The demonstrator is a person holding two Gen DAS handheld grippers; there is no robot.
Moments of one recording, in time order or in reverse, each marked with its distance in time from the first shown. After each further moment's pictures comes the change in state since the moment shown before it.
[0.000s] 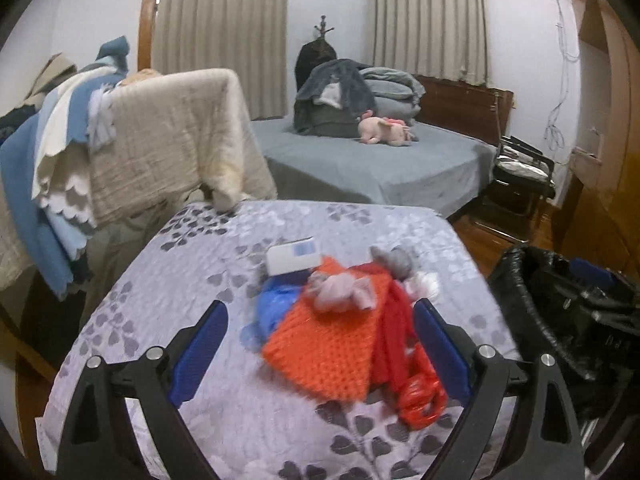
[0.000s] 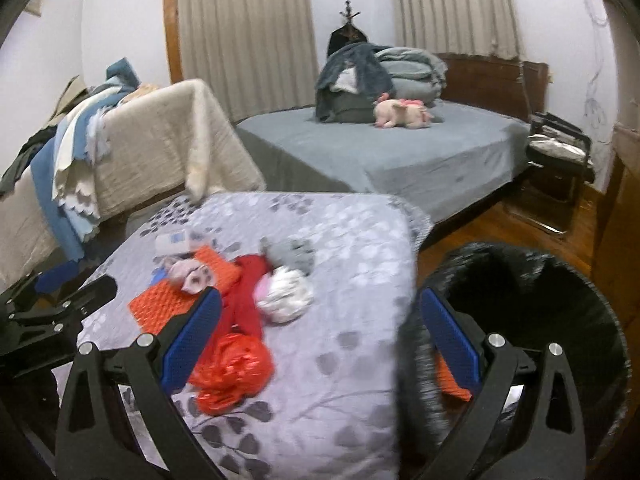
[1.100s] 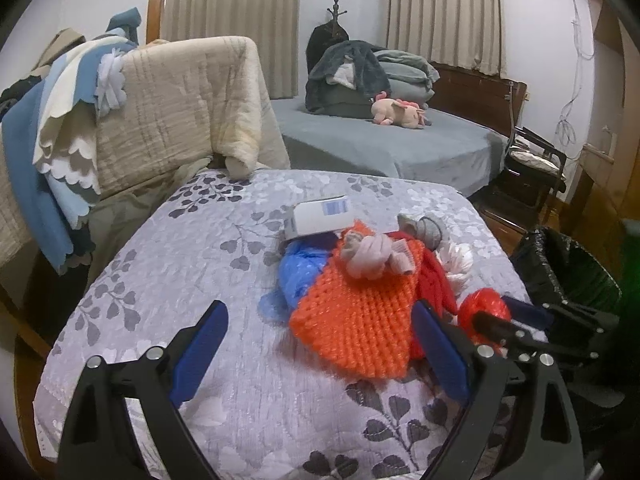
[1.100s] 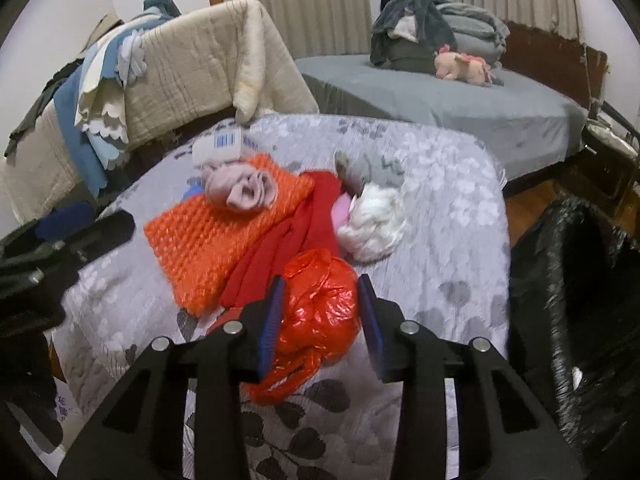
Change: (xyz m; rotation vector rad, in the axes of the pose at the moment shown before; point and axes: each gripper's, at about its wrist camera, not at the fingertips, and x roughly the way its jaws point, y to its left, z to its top) left arm 0.018 0.016 -0.023 -0.025 0.058 0.009; right arm 0.058 0.047 -0.037 -0.094 0.179 0.132
